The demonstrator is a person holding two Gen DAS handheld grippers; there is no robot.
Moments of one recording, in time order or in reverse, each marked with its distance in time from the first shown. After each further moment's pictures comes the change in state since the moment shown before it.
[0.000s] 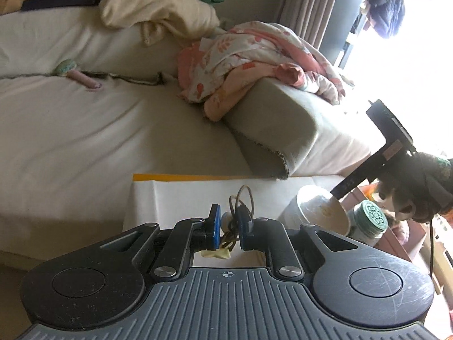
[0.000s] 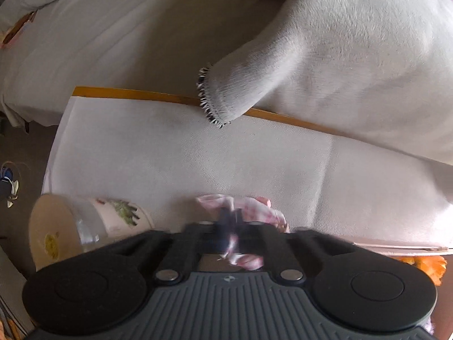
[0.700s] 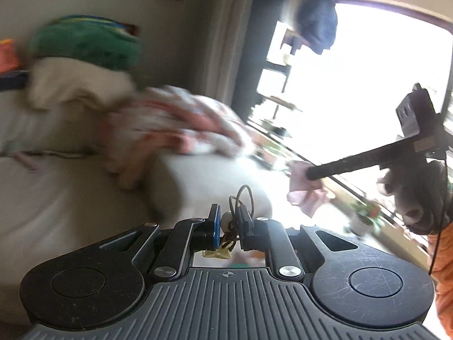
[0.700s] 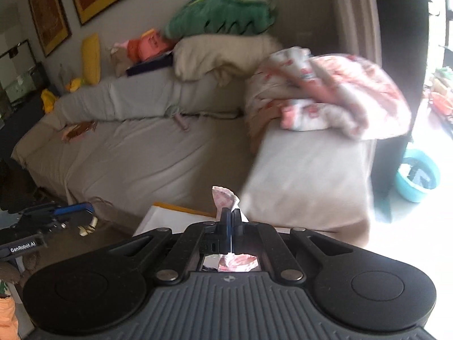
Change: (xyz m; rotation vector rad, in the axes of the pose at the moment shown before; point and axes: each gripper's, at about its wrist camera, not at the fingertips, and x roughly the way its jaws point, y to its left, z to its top) left arm -0.038 -0.204 0.074 0.182 -0.129 -0.176; right arm -0.270 -0.071 -0.136 -0.002 -0.607 0.096
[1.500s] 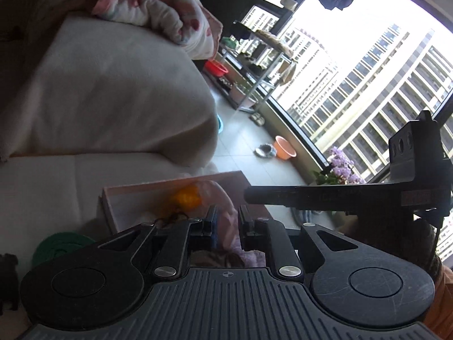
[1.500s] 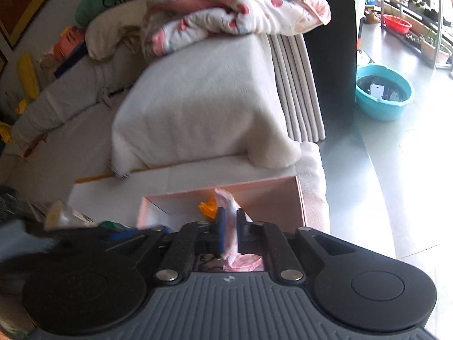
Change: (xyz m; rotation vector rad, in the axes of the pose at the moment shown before) left arm 0.248 -0.041 -0.079 -0.246 0.256 -0.149; right arm 0.101 -0.159 -0.111 0.224 0.127 -0.090
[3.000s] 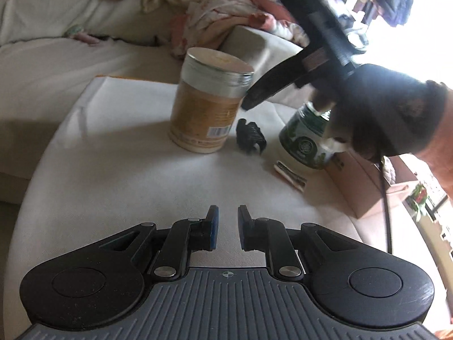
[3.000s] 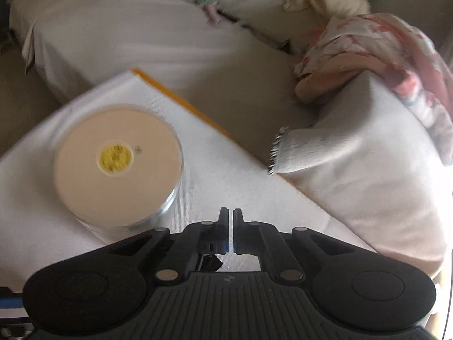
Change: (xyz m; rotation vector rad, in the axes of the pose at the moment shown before) left arm -0.176 0.109 -0.184 -0.023 -0.152 0.382; right arm 0.158 0.303 -0.058 -0.785 0.104 -0.198
